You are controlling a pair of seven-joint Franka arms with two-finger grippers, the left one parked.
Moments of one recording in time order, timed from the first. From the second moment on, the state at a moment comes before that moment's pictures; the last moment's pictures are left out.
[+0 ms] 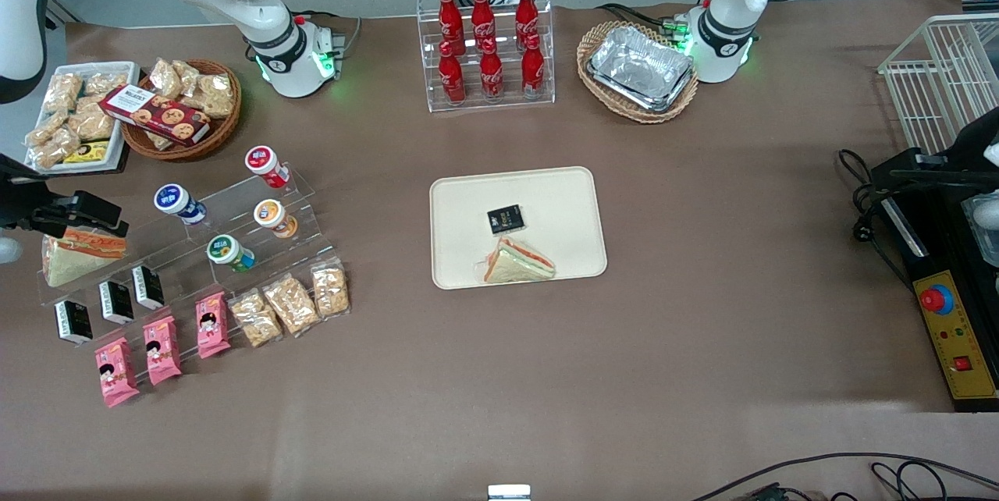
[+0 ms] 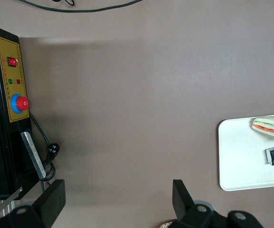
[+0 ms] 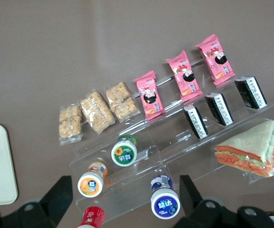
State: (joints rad) arm 0.20 0.07 -0.33 -1.60 0.06 1.69 -0.08
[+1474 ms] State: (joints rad) arm 0.21 -0.02 -0.29 -2.29 0.01 2.32 -0.10
